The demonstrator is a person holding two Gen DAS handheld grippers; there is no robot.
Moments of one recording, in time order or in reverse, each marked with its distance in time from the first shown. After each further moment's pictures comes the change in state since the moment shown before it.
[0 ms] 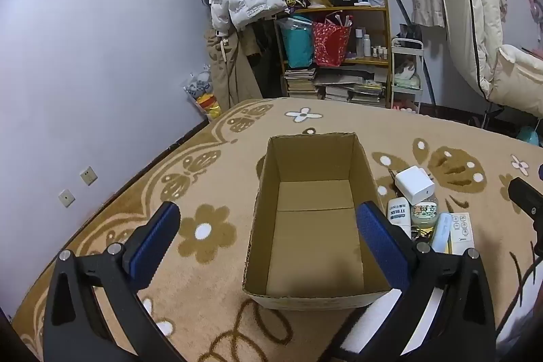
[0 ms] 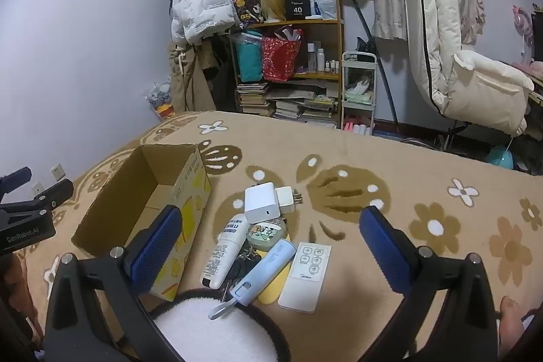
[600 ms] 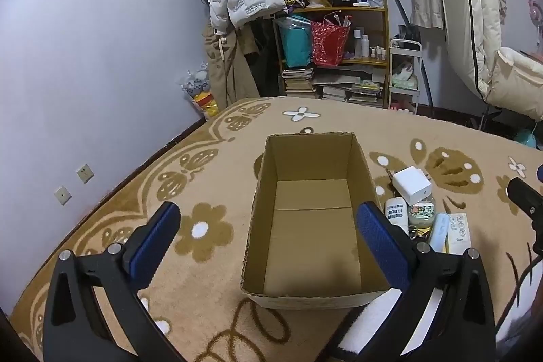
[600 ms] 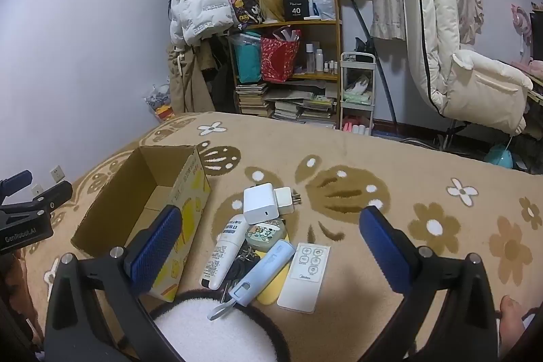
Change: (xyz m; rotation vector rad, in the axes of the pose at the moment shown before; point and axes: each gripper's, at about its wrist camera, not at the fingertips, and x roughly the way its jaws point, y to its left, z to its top) left arm -0.002 0.005 0.000 -0.006 -0.007 -0.001; right arm 0.000 -0.003 -0.002 0.020 0.008 0.008
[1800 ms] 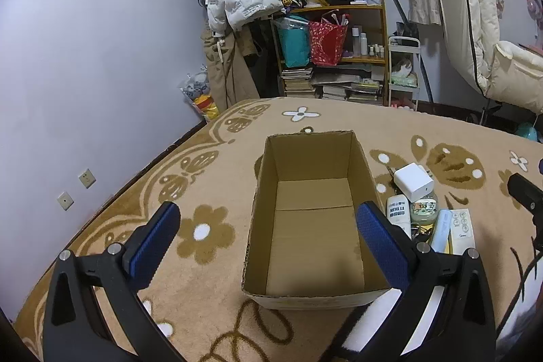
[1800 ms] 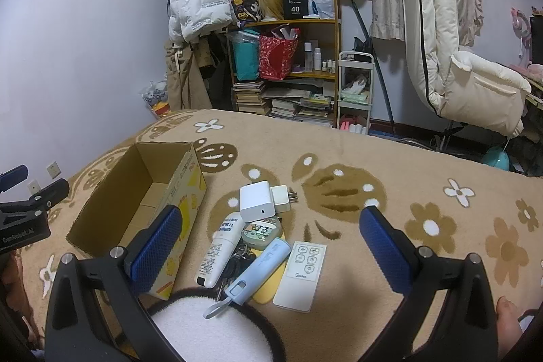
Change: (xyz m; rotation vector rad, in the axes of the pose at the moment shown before) left arm 0.005 -0.003 -0.003 0.022 -0.001 0.007; right arm 0.000 -0.001 0.000 -0.010 -0.002 -0.011
